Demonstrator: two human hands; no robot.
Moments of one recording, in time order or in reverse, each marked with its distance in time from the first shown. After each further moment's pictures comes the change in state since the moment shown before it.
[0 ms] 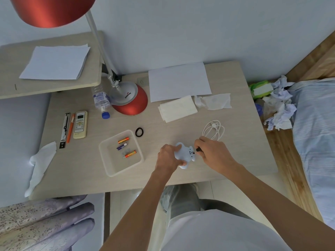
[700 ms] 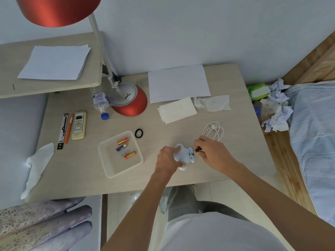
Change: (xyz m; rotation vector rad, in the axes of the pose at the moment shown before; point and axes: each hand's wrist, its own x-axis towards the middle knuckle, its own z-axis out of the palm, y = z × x) left_hand -0.002 -0.006 0.003 -0.027 0.012 0.018; right_hand 0.003 0.003 -0.005 0.122 -0.029 -0.004
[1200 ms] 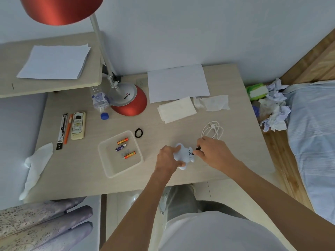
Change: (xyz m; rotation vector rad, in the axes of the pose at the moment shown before) left_hand 0.000 0.000 -0.002 -0.016 -0.011 0.017; right_hand 0.003 -0.004 -0.002 -0.156 -0.056 0.085
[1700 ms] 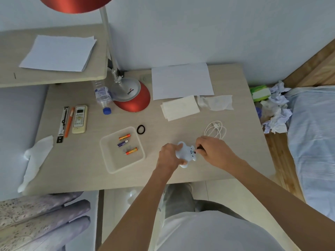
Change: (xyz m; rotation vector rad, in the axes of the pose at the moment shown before) left_hand 0.005 -0.003 -0.001 -0.011 -0.031 0.002; right_hand 0.004 -0.003 -0.008 0.131 -0.041 -0.098
